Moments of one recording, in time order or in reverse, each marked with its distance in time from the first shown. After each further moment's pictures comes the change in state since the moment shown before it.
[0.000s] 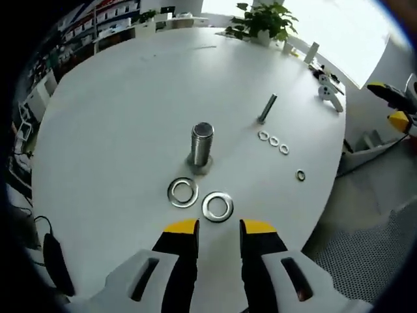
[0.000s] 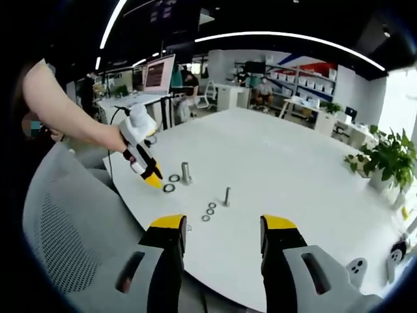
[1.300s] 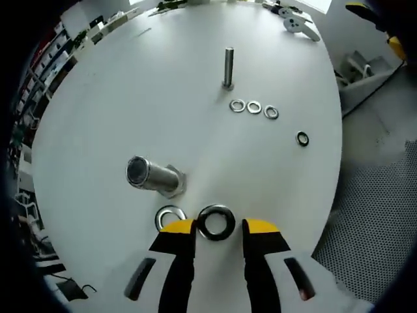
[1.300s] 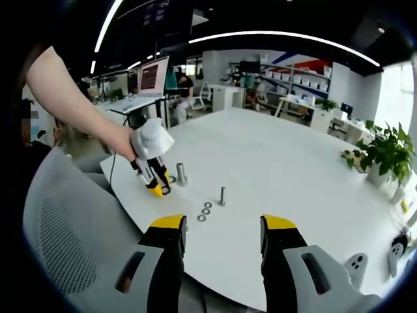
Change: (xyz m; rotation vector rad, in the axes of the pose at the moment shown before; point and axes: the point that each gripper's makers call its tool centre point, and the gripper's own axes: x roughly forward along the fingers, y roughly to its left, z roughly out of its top) left arm 0.029 -0.005 0.004 0.419 0.296 0.006; right arm -0.002 -0.010 -0.002 0.042 -0.007 -0.023
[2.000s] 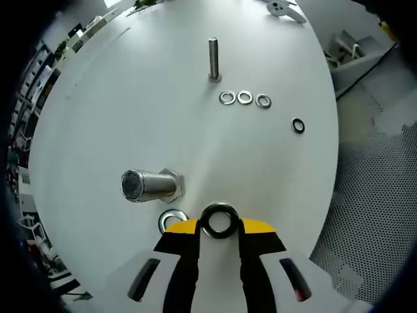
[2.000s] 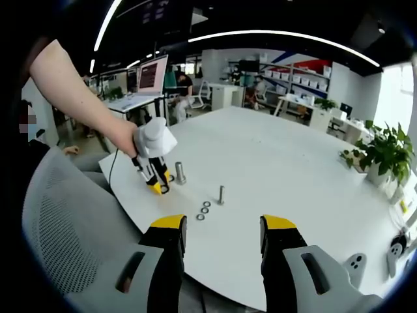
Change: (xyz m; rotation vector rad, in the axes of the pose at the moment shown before) left arm -0.001 0.001 -0.003 0.088 0.039 -0.014; right arm 0.001 -0.001 -0.002 -0.003 0.011 -0.005
